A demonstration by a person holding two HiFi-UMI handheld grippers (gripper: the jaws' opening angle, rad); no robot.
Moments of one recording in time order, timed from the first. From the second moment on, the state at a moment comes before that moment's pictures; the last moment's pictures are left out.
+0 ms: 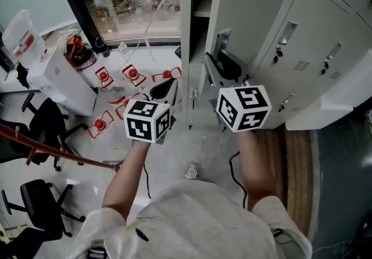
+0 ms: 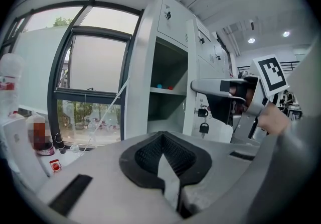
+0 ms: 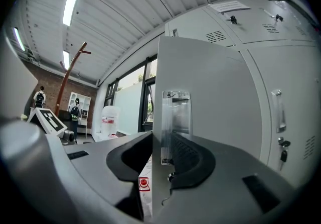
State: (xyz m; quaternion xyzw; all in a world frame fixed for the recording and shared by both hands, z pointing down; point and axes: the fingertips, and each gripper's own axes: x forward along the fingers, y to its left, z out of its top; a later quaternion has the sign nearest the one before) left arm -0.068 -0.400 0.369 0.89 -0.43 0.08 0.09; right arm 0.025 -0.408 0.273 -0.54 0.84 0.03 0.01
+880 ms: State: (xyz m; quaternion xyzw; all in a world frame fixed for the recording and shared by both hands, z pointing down) left arm -0.028 -0.337 0.366 0.92 -0.37 0.08 0.09; right arm 0.073 -0.340 0.276 -0.57 0.82 0.01 0.03
